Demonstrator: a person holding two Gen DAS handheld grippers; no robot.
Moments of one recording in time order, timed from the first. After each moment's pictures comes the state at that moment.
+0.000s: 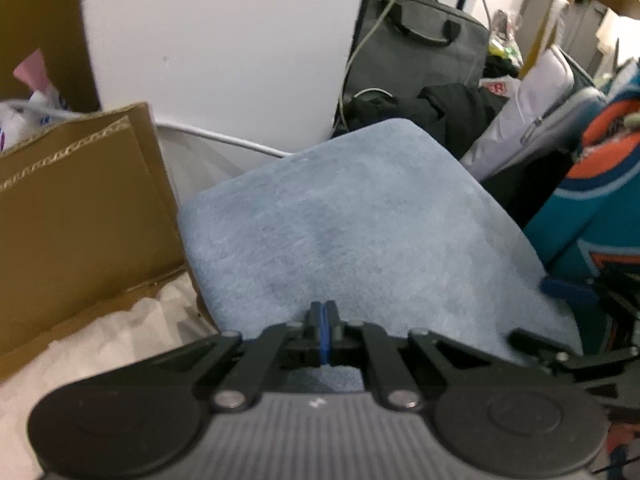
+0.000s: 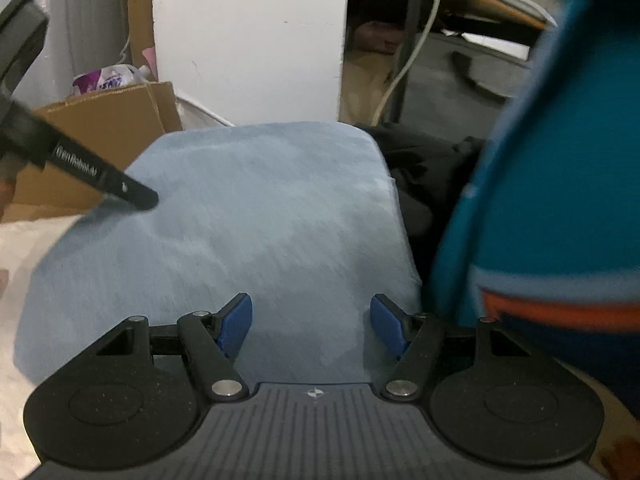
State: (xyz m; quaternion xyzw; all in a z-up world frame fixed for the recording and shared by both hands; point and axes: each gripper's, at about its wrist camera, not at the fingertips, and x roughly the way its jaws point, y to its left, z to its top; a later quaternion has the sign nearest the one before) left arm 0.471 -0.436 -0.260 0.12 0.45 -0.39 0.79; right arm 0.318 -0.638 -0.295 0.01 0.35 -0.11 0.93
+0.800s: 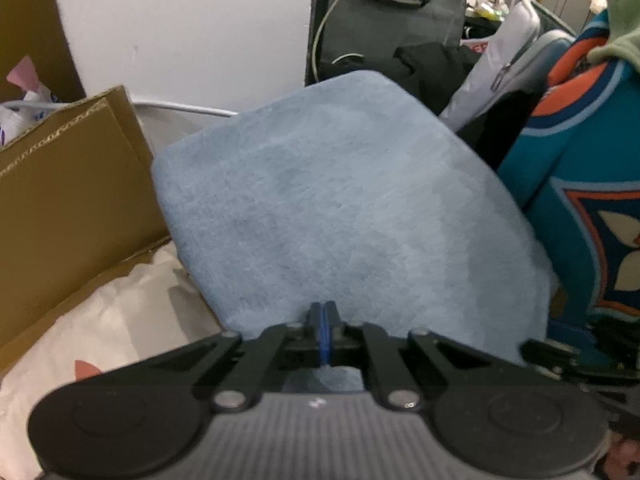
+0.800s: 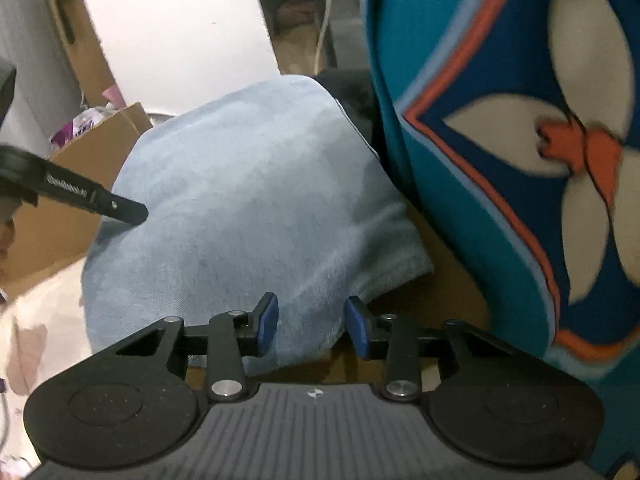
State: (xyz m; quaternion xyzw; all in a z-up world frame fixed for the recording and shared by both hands) left arm 0.427 -0.440 -0.258 0.20 0.45 -0.39 0.78; right arm 0.247 -0.627 -0.313 0.19 0.35 -0.15 0.91
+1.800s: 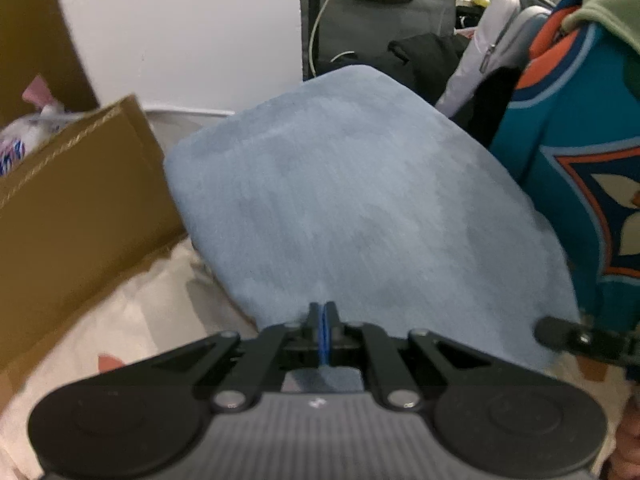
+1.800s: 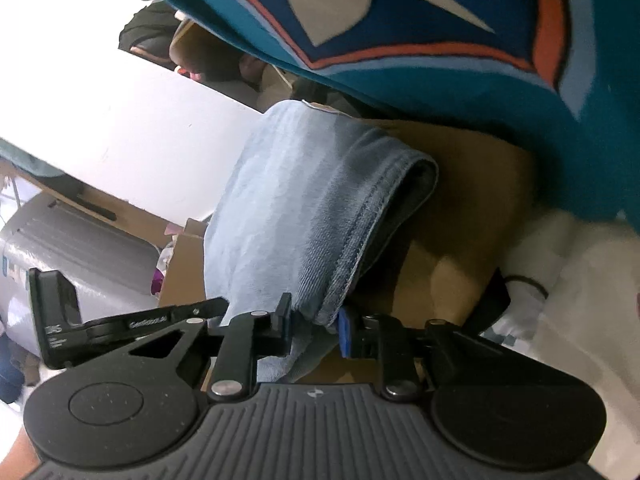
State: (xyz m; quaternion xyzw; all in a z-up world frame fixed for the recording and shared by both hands) left arm 0.398 -0.422 -0.251 0.22 0.44 -0.38 0.78; right arm 0.198 -0.650 -0.366 0.52 0.20 -0.07 0.83
